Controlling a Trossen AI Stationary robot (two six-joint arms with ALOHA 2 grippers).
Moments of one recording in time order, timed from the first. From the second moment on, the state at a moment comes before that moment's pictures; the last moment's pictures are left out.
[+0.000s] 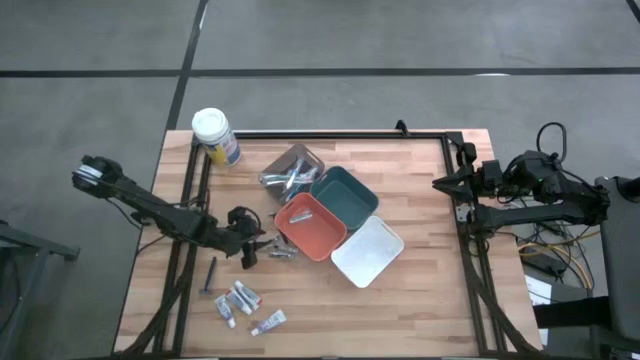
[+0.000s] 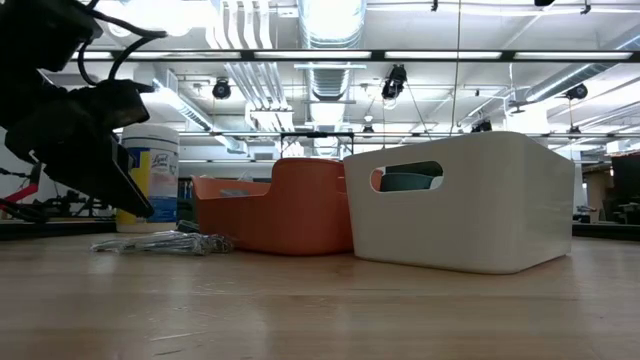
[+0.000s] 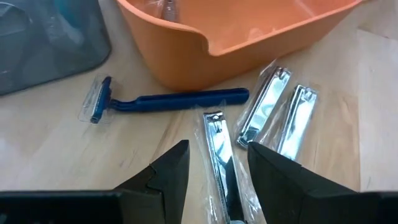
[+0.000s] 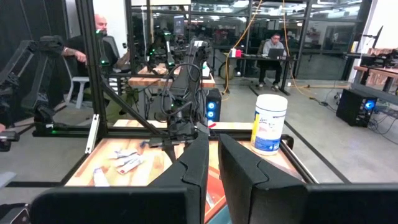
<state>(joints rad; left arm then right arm) -0.39 1.05 0.26 0.00 -0.45 -0.60 0.00 0.40 0.78 -0.39 0.00 0.00</state>
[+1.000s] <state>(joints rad) -0.41 1.47 0.37 0.06 -0.48 -0.69 0.00 0.40 0.78 -0.39 0.00 0.00</state>
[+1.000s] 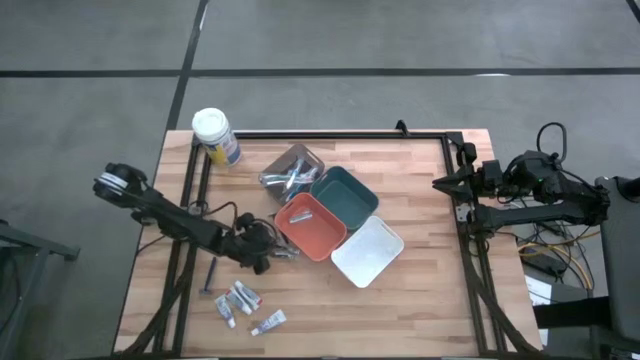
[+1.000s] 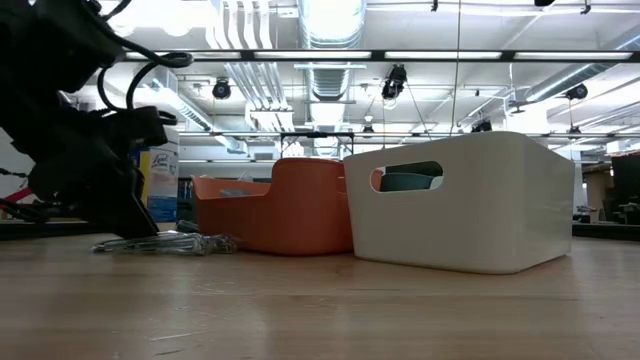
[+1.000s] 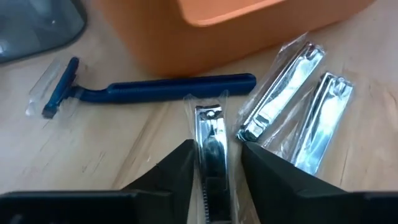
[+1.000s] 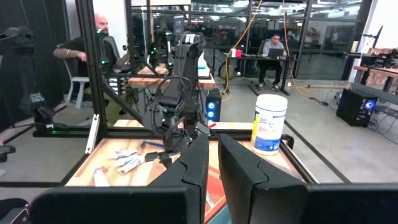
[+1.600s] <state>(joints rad) -0.41 1.32 0.42 -0.06 -0.35 -0.67 0.00 0.40 0.78 -0.39 0.00 0.00</state>
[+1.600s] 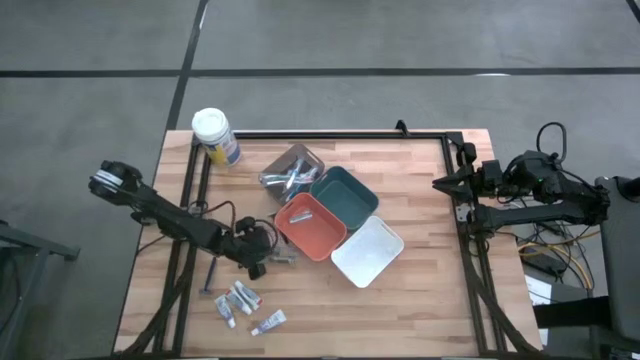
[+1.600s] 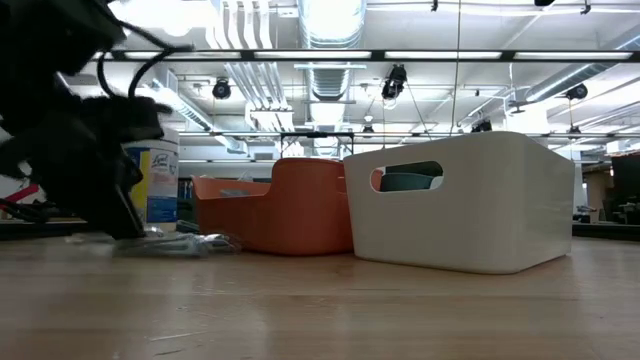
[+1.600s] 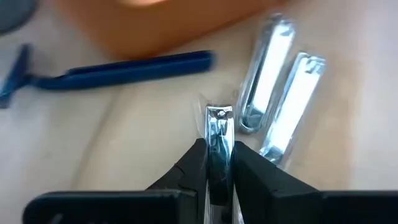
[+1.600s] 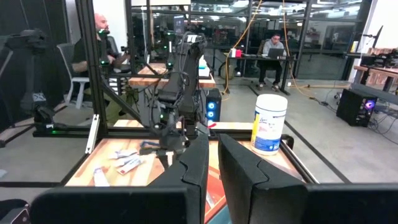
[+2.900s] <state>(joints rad) -0.30 1.01 0.55 -0.01 -0.50 -0.17 0.00 0.40 0.78 -0.39 0.00 0.00</state>
